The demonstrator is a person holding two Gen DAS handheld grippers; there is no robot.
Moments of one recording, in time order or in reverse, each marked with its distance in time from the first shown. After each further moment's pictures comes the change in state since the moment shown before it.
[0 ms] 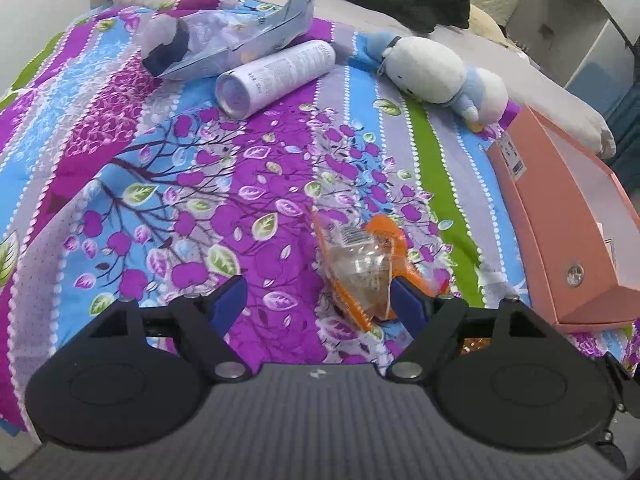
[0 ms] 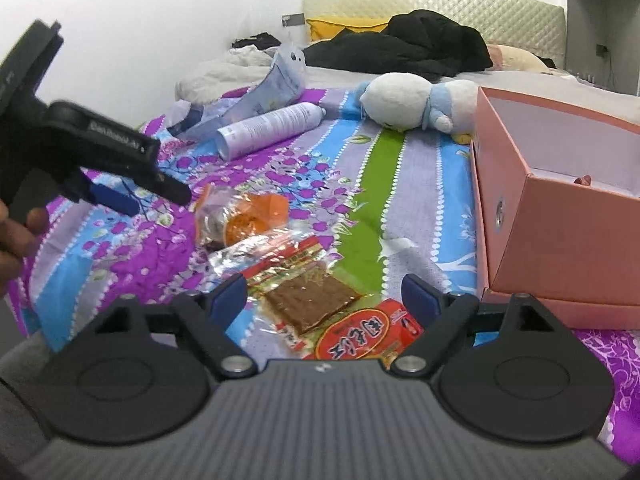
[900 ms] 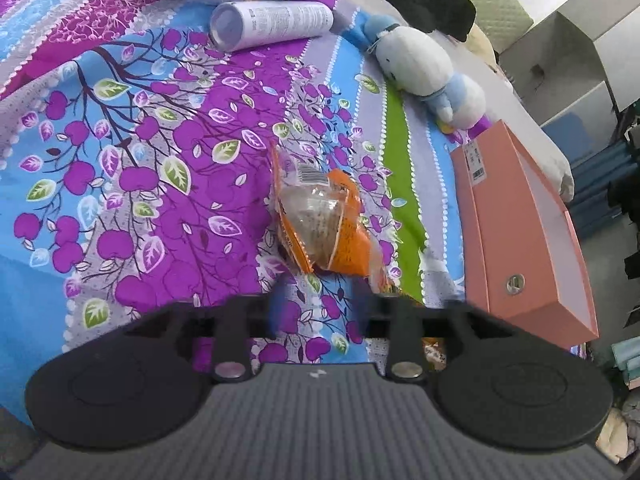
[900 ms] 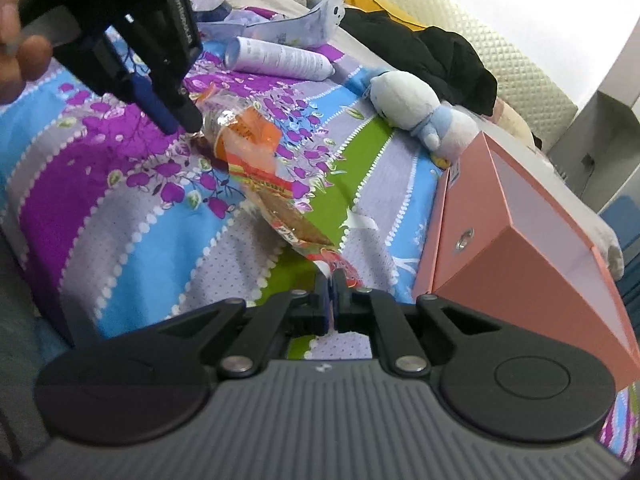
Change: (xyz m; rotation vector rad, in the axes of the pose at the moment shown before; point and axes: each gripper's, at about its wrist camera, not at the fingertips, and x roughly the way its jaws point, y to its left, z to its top) left arm 0.001 0.010 -0.032 -0.236 0.065 -0.181; right arm -0.014 0.049 -0.013 -0.430 0.128 -0.225
